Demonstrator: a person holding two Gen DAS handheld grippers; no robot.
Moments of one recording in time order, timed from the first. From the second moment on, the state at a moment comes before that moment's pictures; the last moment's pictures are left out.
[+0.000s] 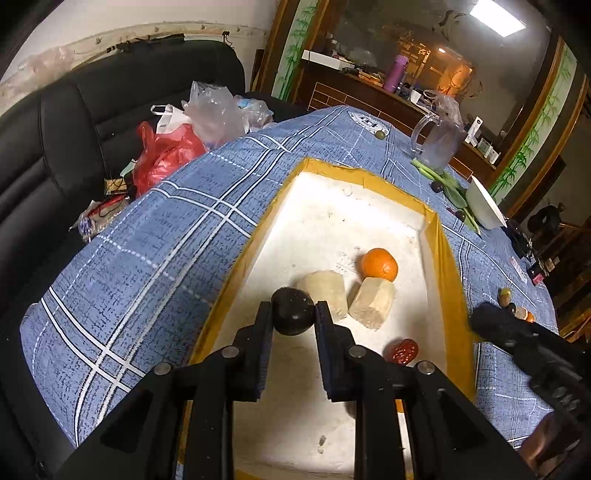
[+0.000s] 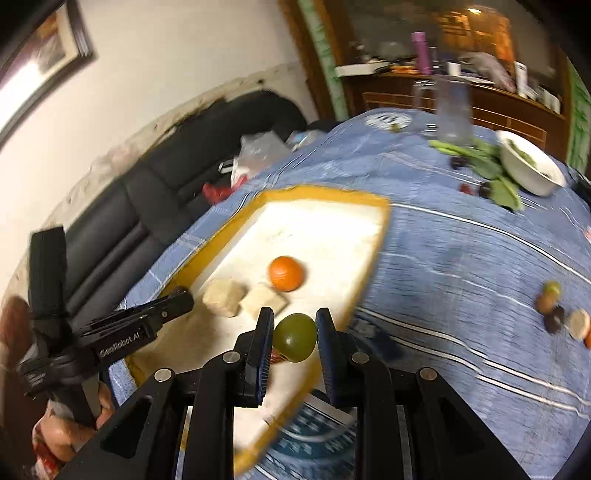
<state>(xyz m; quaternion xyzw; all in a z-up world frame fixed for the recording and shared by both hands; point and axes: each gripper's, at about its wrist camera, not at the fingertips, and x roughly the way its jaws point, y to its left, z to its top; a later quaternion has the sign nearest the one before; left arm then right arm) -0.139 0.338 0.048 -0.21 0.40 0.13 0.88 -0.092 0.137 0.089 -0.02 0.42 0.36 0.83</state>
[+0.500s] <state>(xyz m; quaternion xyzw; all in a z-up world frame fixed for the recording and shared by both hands) -0.158 0.347 0.062 -0.25 0.37 0.11 0.89 -0.086 0.155 0.078 -0.02 0.43 0.33 0.84</state>
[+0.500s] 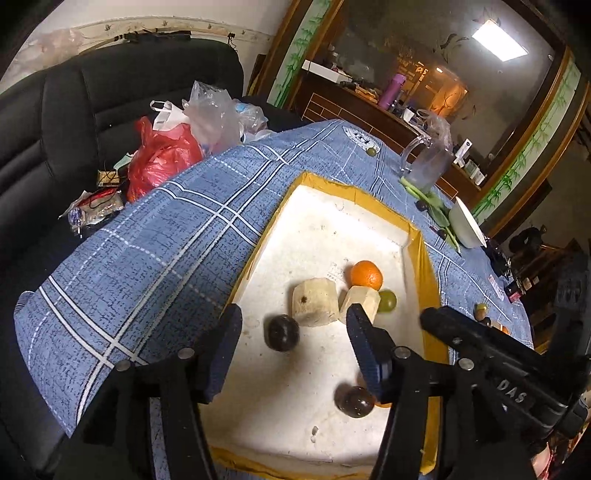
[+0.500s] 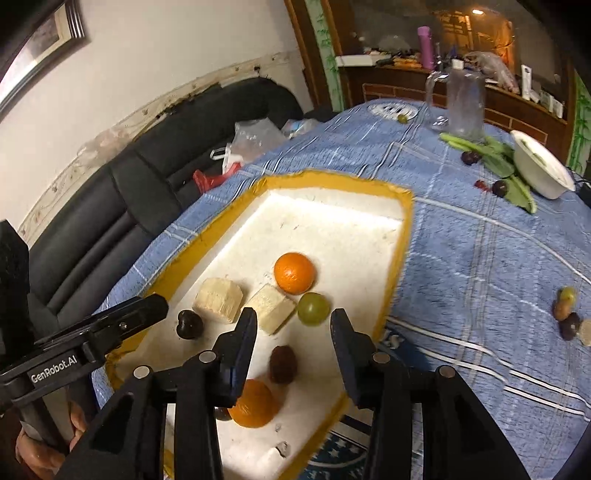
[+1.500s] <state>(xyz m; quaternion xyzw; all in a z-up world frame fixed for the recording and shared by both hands) -0.157 0.148 0.114 0.03 0.36 0.06 0.93 -0.144 -0.081 0.095 0.08 0.38 0.17 0.91</state>
